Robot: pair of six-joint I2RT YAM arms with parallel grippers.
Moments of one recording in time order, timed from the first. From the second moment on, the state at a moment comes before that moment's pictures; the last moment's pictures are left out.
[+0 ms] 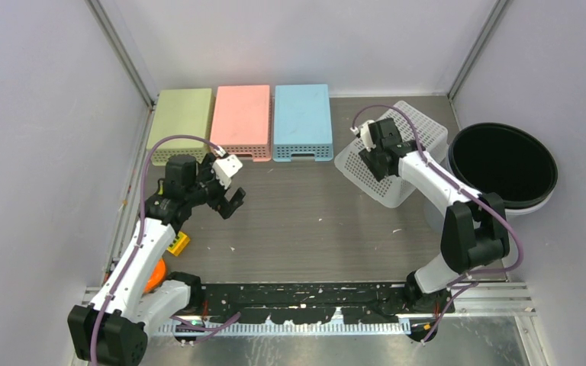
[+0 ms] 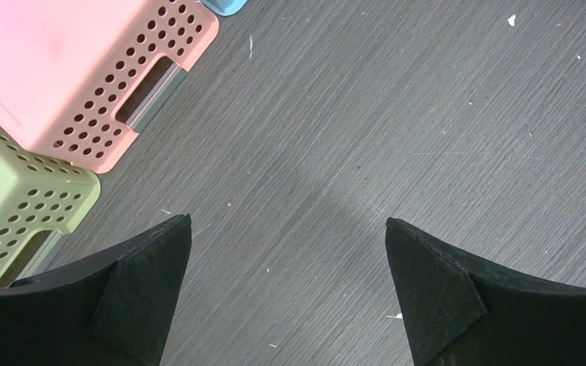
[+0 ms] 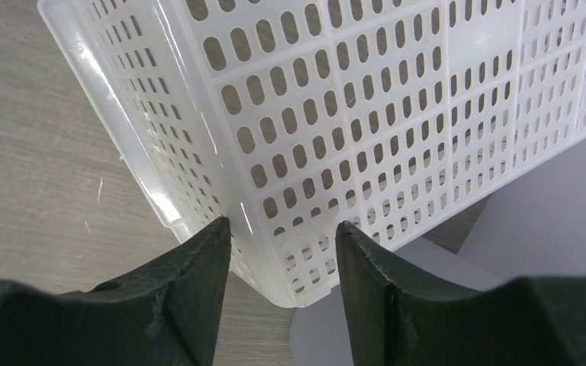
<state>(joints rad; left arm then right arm) -0.21 0.93 0.80 -0.51 0.44 0.52 0.29 1.54 1.13 -0.56 0.30 -0.38</state>
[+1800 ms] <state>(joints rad) -0.20 0.95 0.80 -0.51 0.44 0.52 0.18 2.21 2.02 -0.63 0.00 0.18</state>
